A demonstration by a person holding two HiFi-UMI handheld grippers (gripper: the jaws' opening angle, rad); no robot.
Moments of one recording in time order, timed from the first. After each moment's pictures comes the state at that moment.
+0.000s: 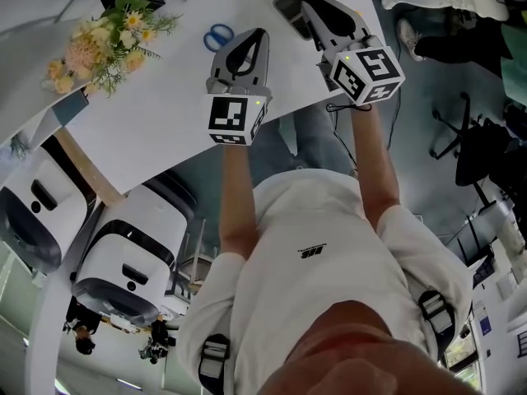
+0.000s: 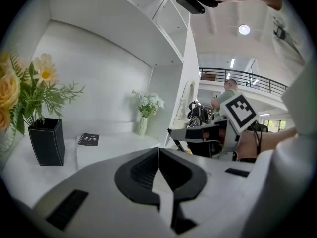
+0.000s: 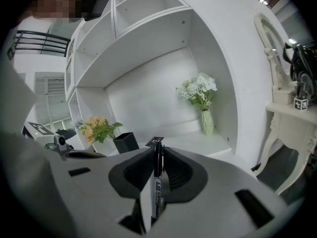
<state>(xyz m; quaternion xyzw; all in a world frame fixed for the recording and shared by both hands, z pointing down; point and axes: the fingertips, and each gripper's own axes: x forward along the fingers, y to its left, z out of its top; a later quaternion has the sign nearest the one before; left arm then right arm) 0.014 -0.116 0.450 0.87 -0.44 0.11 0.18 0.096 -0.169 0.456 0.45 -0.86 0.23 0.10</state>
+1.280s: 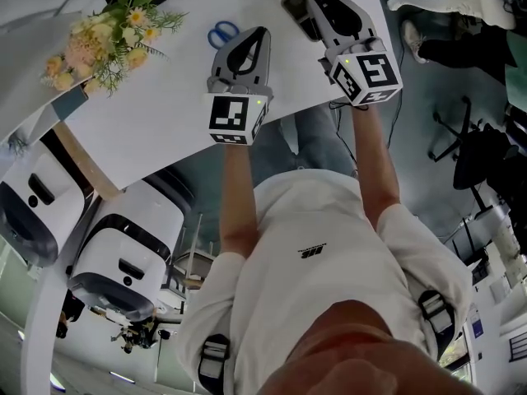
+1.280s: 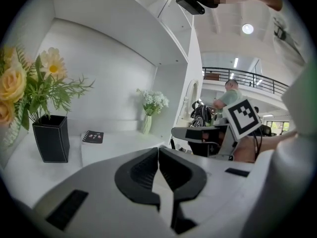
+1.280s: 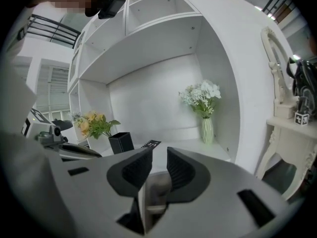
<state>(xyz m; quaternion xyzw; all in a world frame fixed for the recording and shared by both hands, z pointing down) 0.004 -0.121 0.458 0.86 -0.45 0.11 0.19 0.093 -0.183 0.458 0.47 -0.86 0.16 0.10</state>
